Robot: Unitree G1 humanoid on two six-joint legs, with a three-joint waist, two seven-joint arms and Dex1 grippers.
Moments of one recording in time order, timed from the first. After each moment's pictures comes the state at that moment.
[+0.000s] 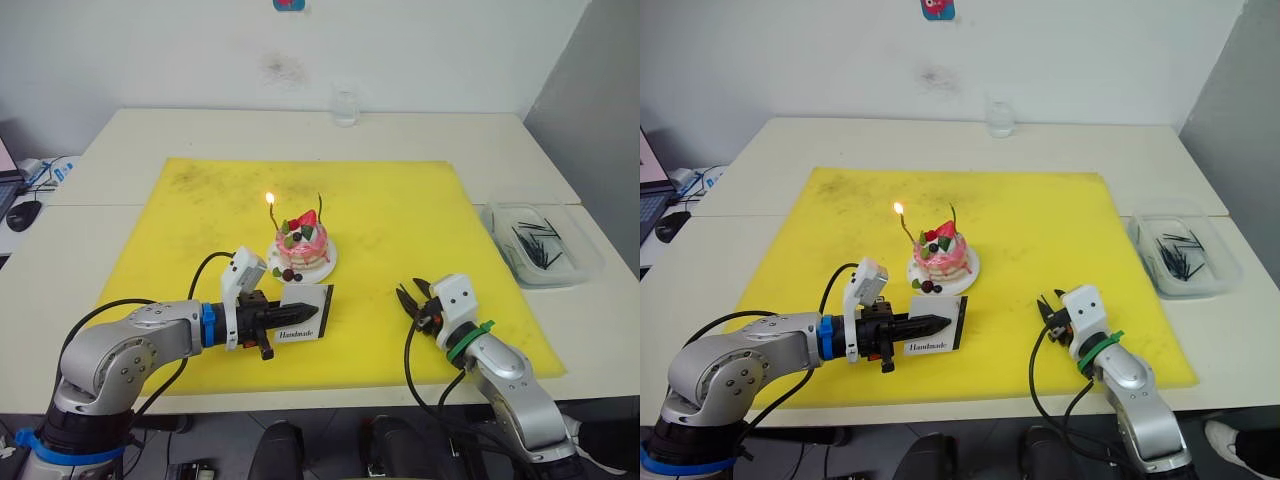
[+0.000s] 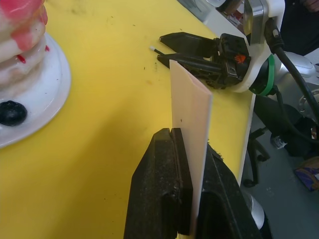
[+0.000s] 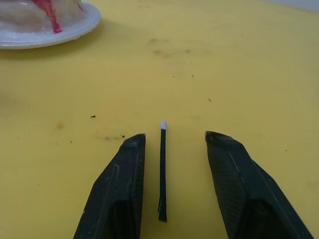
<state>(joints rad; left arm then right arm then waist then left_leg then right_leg) -0.21 0.70 0.08 -0.44 -0.90 1.04 -0.73 0.03 -0.29 0.13 -0.35 0.09 0.35 0.35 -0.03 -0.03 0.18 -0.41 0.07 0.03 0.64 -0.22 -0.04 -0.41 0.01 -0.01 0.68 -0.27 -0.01</state>
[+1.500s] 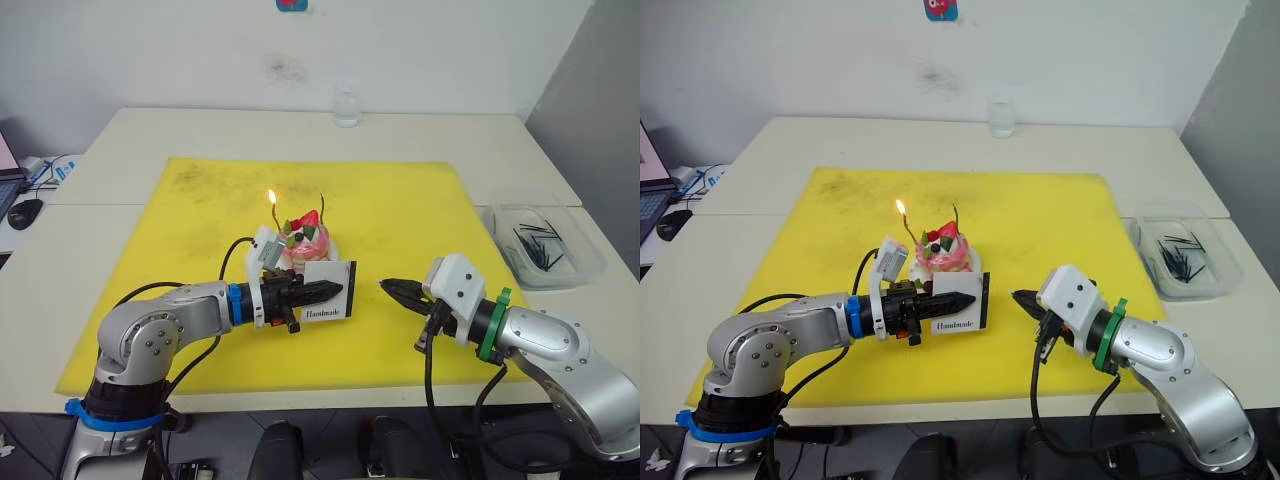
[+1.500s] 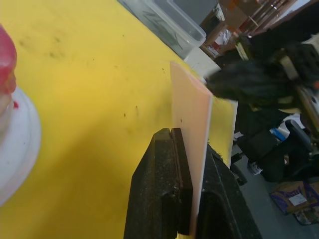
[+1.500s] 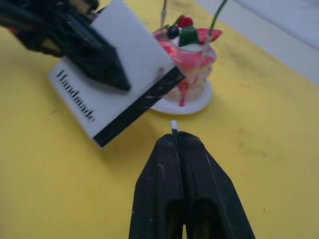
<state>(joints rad) -0.37 0.54 0.07 -0.34 -0.98 1.13 -0.62 -0.17 -0.65 0.14 -0.82 0.30 0.78 0.63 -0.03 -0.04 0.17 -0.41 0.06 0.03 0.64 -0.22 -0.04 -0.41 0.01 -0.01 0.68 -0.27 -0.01</state>
